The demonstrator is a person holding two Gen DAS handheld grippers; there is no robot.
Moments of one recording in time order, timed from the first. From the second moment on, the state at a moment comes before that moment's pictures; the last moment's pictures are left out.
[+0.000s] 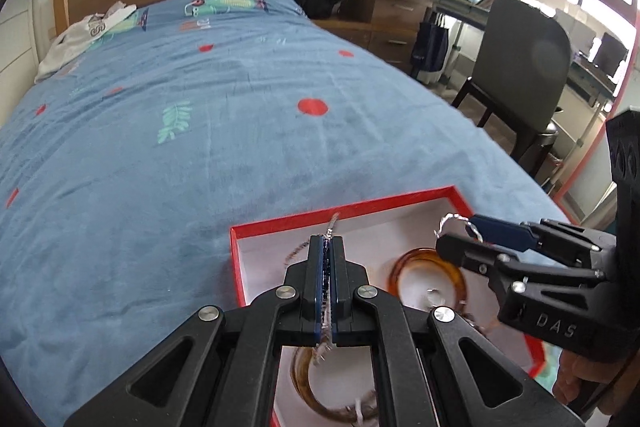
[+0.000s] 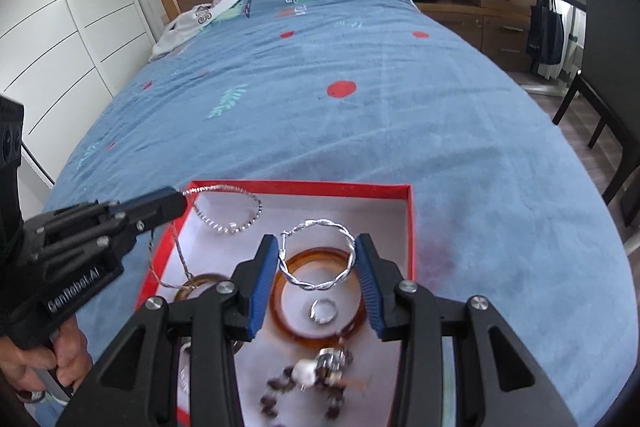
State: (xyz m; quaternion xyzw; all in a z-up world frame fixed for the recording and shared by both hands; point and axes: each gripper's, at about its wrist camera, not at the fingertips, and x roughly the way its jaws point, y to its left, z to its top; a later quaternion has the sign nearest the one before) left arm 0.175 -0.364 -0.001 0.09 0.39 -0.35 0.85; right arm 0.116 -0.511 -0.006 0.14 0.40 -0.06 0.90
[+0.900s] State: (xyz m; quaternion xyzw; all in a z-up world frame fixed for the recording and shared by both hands) left arm 0.184 -0.365 -0.046 0.11 0.46 -0.32 0.82; right arm 0.147 -0.512 -0.040 0.13 0.45 -0.07 0.88
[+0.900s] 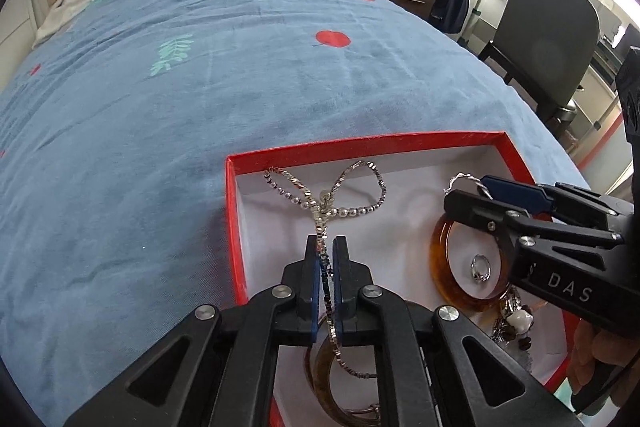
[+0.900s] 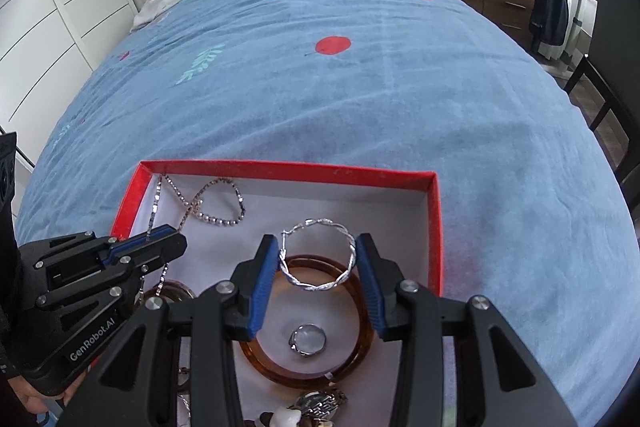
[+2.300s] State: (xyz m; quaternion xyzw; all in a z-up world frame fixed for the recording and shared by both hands) left arm 0.104 -0.265 0.063 0.05 0.36 -0.23 0.90; right arm 0.039 -0.460 0.057 0.15 0.37 -0.13 0.91
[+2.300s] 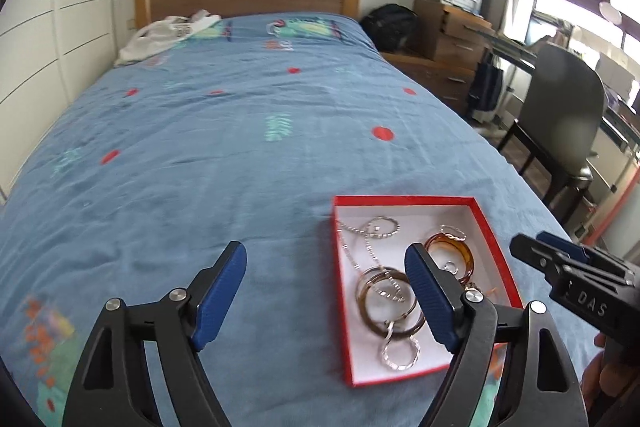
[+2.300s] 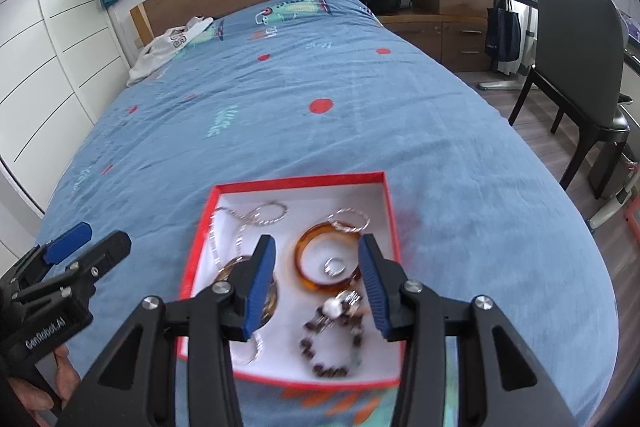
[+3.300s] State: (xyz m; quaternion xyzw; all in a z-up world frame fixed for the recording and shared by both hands) left arm 0.003 -0.155 0.088 0.03 0.33 -0.16 0.93; right arm -0.074 -0.367 0.080 0.11 0.35 -0.13 0.92
